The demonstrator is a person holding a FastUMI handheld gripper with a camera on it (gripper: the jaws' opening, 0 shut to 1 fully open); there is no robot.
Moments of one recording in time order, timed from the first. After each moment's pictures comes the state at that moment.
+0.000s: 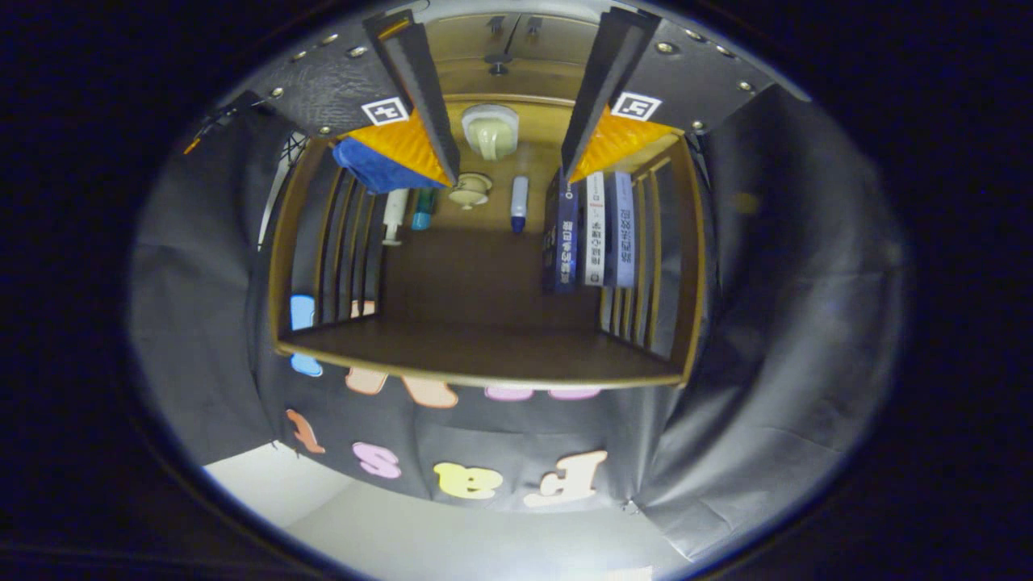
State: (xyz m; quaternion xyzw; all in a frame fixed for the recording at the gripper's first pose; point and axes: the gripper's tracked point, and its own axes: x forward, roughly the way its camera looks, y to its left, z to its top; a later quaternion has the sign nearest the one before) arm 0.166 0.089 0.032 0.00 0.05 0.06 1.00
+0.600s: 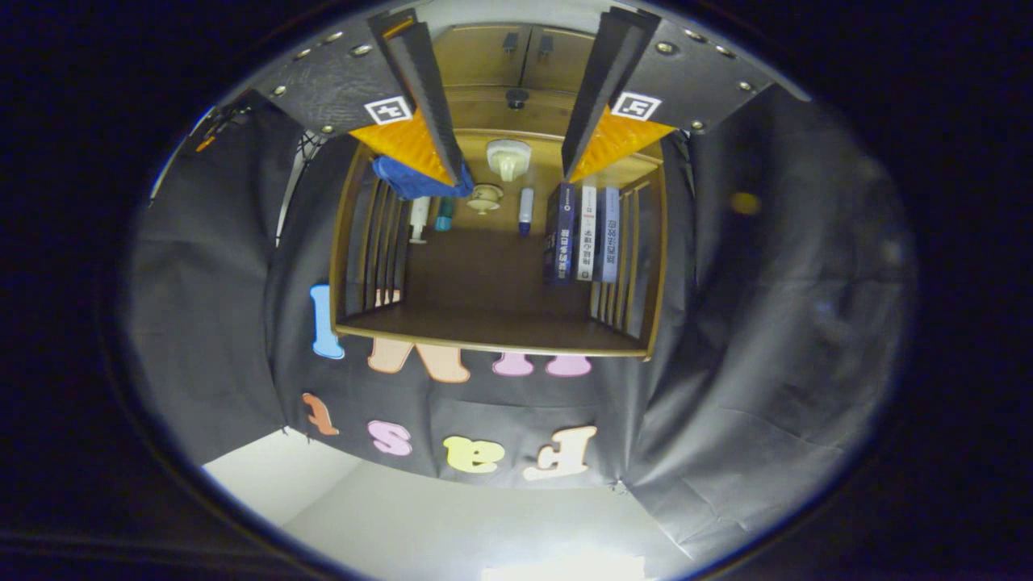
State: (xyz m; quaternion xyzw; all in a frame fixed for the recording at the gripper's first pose) arm 0.060 0.043 0.037 -0.01 0.02 0.08 1.00
